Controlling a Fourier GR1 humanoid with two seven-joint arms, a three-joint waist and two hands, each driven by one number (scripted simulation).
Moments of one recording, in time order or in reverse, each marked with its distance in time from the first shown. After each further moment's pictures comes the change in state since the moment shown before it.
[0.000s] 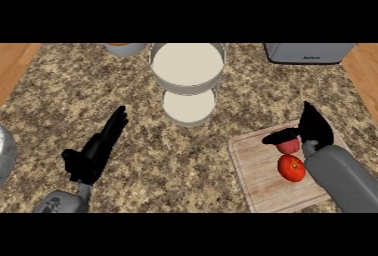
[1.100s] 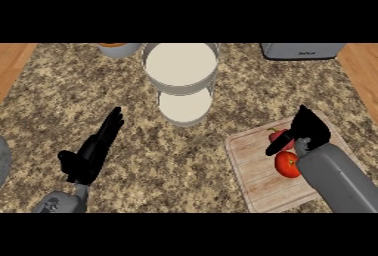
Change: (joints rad) left arm 0.010 -0.008 0.036 0.037 -0.009 -0.021 -0.036; right arm 0.004 0.051 -0.039 -0.116 0.140 0.229 0.218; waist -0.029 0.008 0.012
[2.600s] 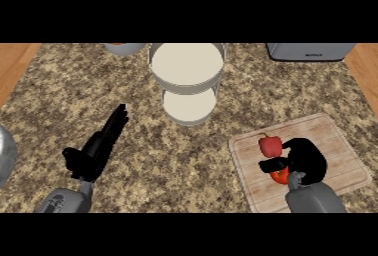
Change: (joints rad) left arm -0.015 -0.046 0.032 -0.006 -0.048 -0.036 0.020; right arm 0.305 0.252 -0.220 -0.166 0.408 0.007 -0.078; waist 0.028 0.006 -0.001
